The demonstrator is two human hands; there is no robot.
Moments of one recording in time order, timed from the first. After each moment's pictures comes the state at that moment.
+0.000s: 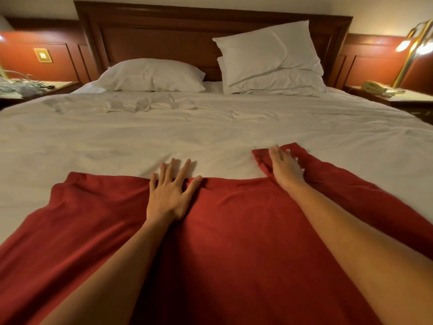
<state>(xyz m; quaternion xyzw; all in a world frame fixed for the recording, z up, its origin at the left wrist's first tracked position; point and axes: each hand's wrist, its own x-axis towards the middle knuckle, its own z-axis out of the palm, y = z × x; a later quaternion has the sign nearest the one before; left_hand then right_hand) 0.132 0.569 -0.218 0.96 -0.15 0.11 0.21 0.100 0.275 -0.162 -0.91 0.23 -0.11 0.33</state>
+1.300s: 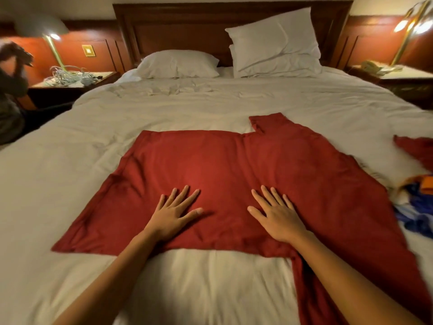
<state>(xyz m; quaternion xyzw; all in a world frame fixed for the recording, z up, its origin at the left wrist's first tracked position) -0.213 0.708 -0.170 0.96 -0.22 -0.10 0.15 -0.280 0.398 -0.182 -0.99 0.04 0.04 0.10</state>
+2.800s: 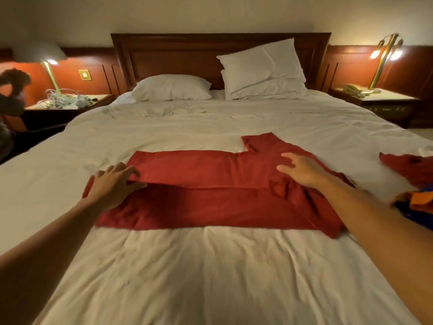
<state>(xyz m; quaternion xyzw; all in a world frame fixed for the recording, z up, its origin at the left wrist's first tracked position) -0.117 0.792 -0.077 0.98 -0.14 0.12 0.08 -0.213 0.306 -0.047 -0.96 0.13 -0.04 0.24</state>
